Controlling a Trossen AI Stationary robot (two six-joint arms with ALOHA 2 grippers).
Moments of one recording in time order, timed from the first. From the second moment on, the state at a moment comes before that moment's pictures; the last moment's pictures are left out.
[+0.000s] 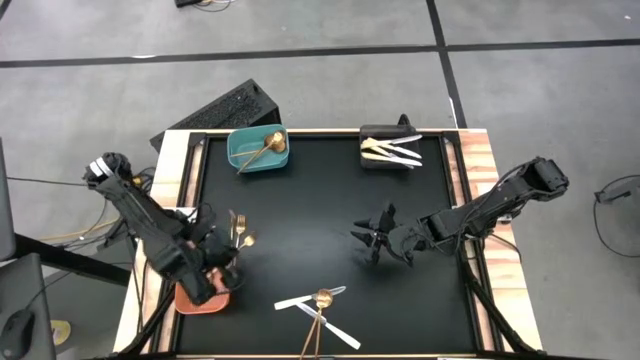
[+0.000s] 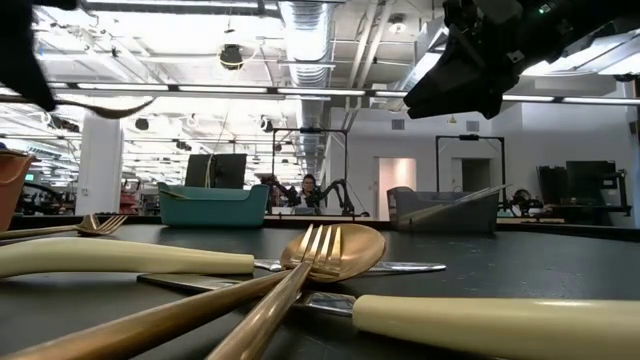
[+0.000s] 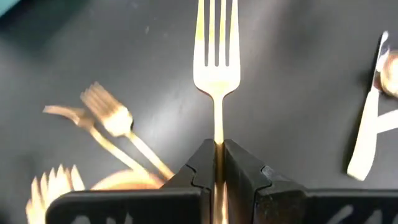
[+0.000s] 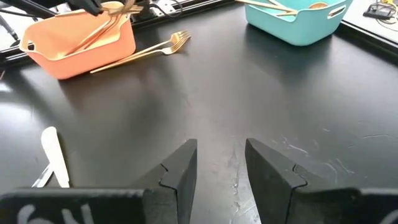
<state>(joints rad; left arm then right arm) -0.84 1.24 0.89 -1.13 -0.64 -1.58 0.35 1.33 0.67 0.12 0.60 0.50</state>
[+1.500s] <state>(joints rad) -0.98 1.56 0.92 -1.57 -0.62 -2.10 0.35 1.33 0.67 0.16 0.60 0.50</state>
